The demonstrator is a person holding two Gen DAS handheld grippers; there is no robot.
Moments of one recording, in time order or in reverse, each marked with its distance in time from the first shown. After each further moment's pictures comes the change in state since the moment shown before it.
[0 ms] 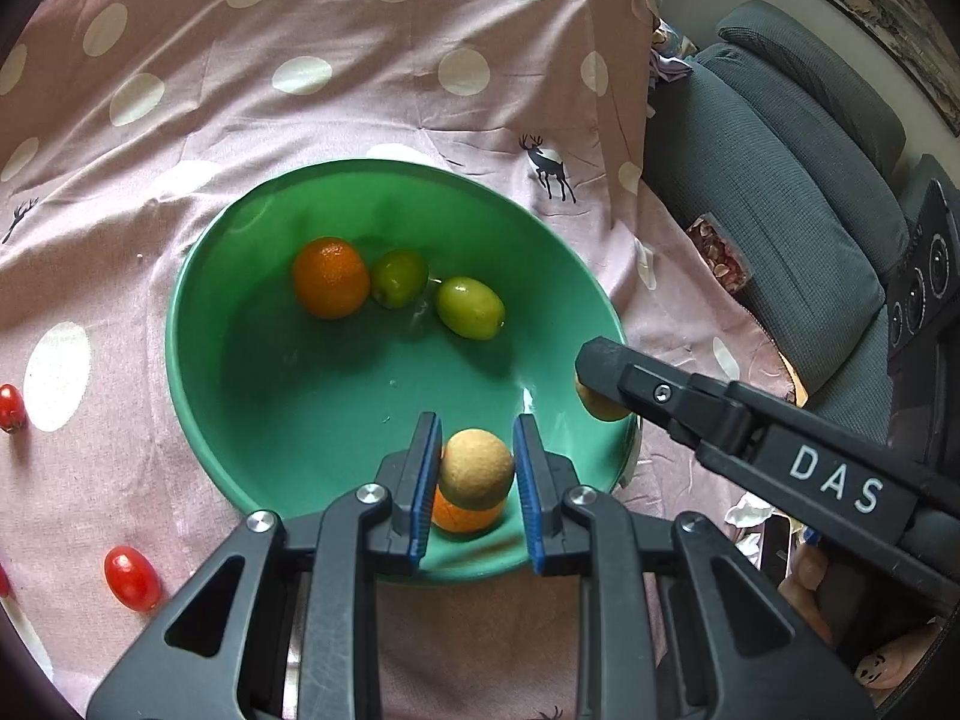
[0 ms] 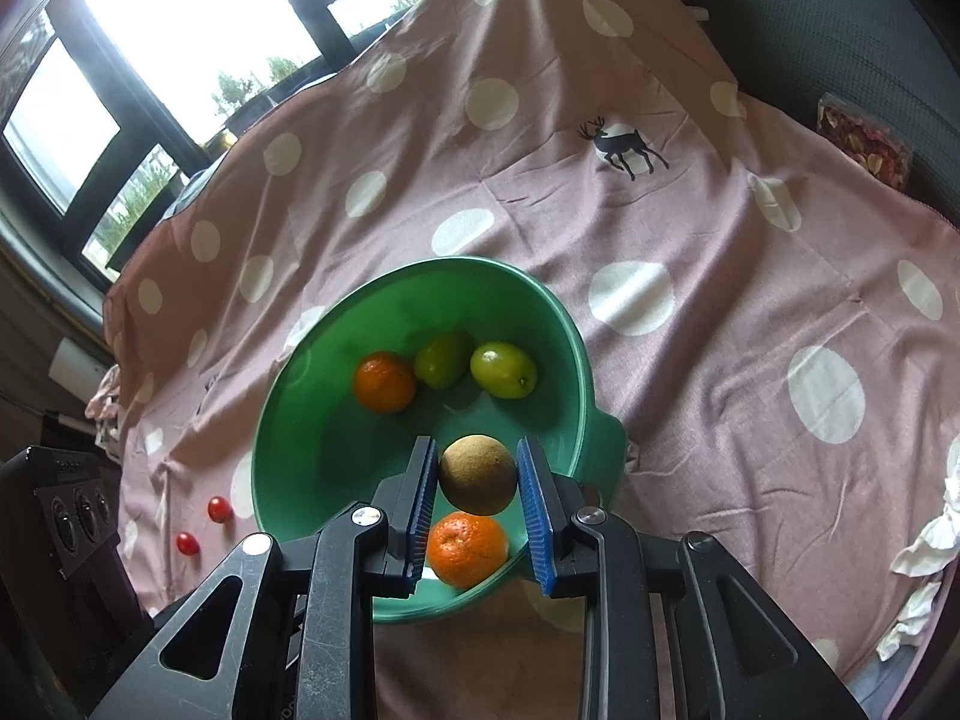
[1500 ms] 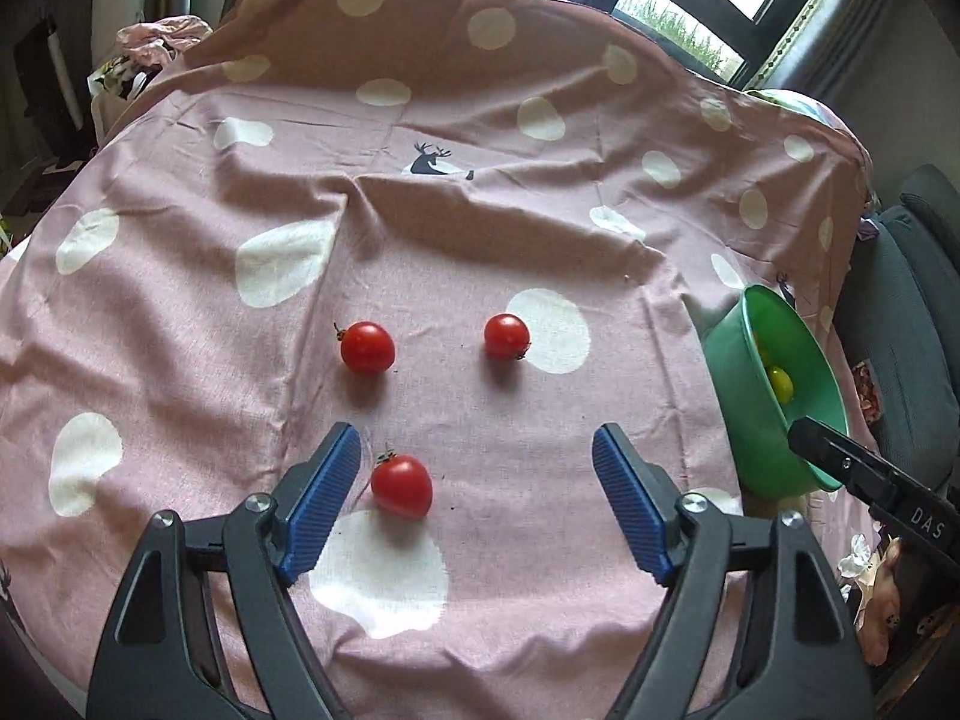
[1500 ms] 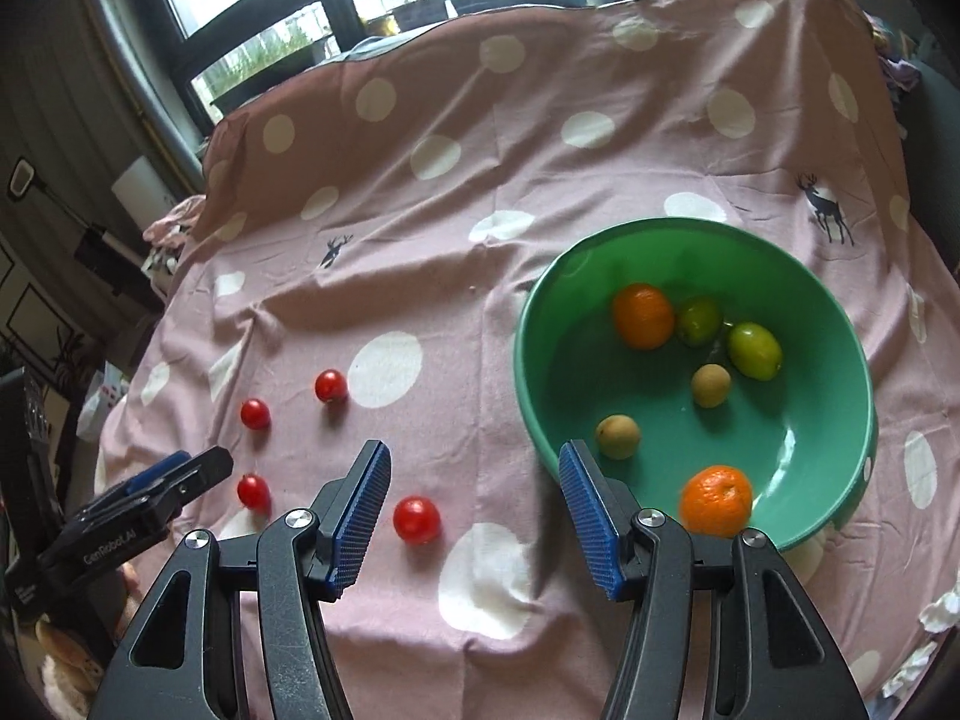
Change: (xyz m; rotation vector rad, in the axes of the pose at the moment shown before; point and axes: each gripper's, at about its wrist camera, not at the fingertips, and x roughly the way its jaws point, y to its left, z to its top) left arm -0.156 0.204 -0.067 -0.338 -0.143 0.348; right arm 0.019 0.144 -0.060 -0.392 0.097 0.079
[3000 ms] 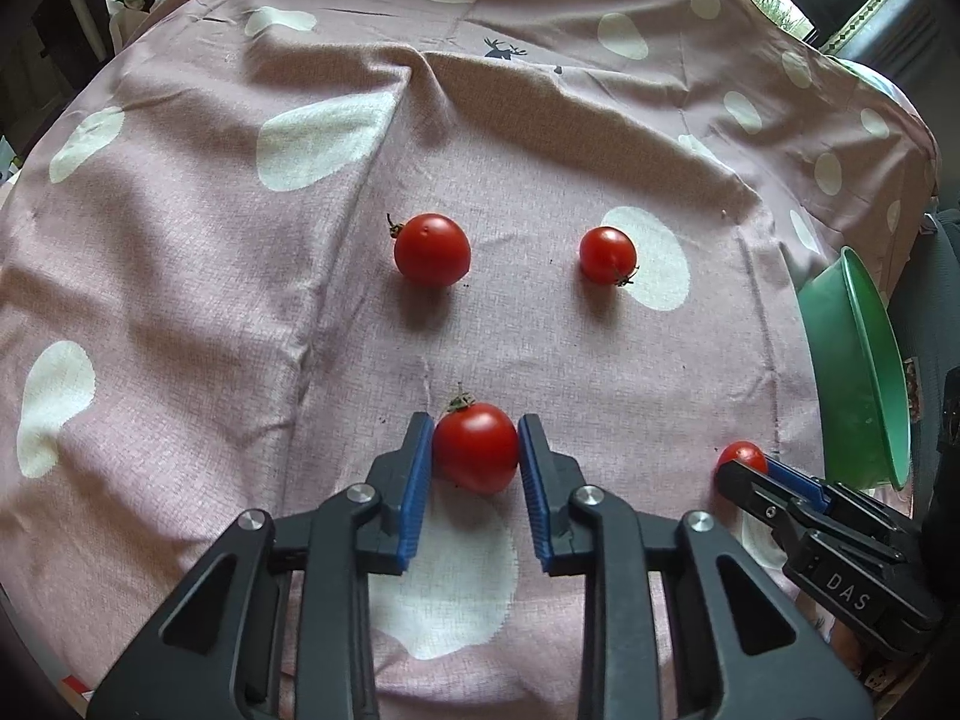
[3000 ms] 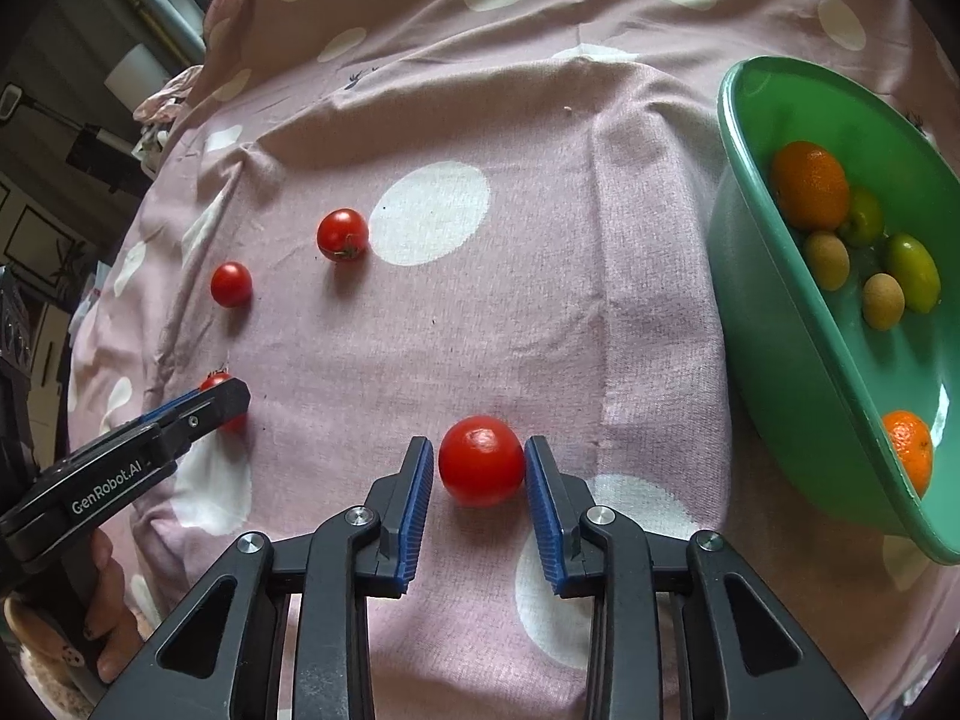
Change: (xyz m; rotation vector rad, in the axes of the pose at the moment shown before) left arm 0.046 0.026 -0.011 -0.072 0.172 0.089; right arm 0.090 0.034 -0.029 -0.064 0.282 0.039
